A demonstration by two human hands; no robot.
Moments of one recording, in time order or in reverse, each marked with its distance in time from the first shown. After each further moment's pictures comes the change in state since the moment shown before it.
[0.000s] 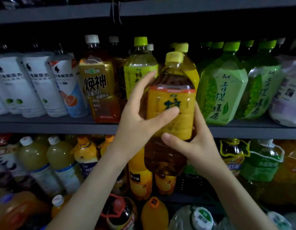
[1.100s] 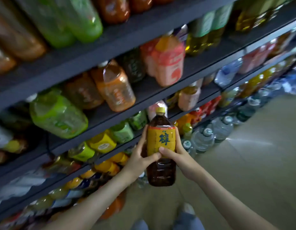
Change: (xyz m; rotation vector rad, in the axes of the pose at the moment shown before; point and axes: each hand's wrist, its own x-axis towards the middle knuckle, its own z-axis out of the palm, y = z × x) left_hand 0.133 0.271 0.146 -0.331 -0.735 -0.819; right_hand -0.008 -0.337 -0.189 0.408 0.541 0.829
